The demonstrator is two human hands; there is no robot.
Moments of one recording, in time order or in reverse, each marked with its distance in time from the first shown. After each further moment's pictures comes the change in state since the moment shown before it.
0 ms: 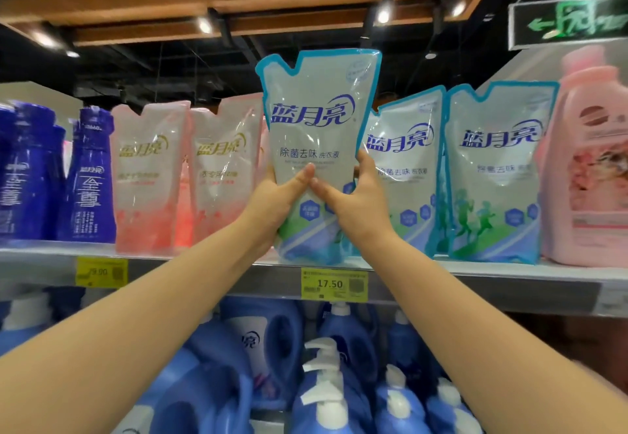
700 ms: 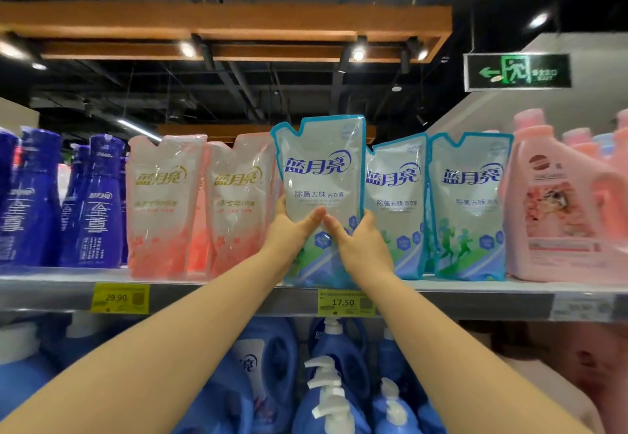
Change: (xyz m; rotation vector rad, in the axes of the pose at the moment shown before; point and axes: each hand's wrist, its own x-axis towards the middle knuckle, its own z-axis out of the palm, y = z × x) left_hand 0.001 -0.009 -0.019 0.140 0.052 -0.096; right_hand -0.026 -0.021 0.011 -0.570 0.035 0.325
